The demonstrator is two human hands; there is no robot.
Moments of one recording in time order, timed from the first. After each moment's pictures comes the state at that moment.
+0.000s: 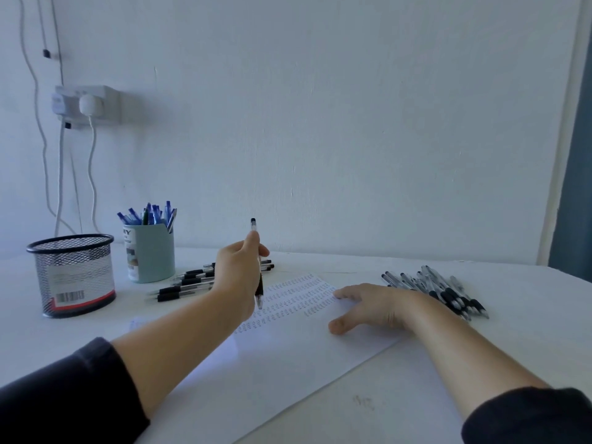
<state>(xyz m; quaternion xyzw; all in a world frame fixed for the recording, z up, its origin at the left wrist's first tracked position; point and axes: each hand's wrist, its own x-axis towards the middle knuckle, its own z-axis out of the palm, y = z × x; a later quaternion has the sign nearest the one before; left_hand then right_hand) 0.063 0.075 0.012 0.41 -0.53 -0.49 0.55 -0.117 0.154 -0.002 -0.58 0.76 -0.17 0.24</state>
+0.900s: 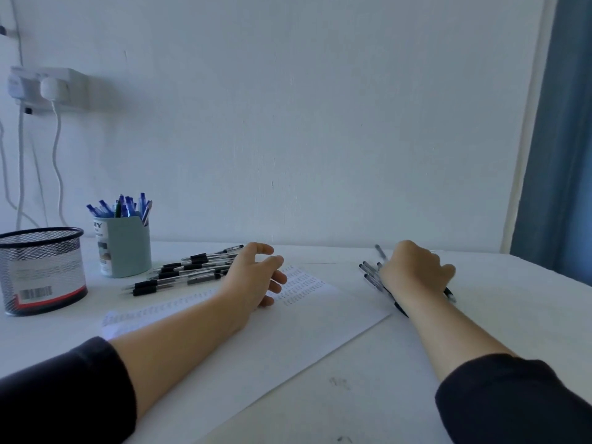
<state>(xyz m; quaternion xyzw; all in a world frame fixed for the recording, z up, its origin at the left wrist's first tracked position) 0.044 0.084 -0.008 0.35 -0.65 -0.51 0.43 -0.149 0.173 0.006 -0.29 0.91 -0.26 -0.13</state>
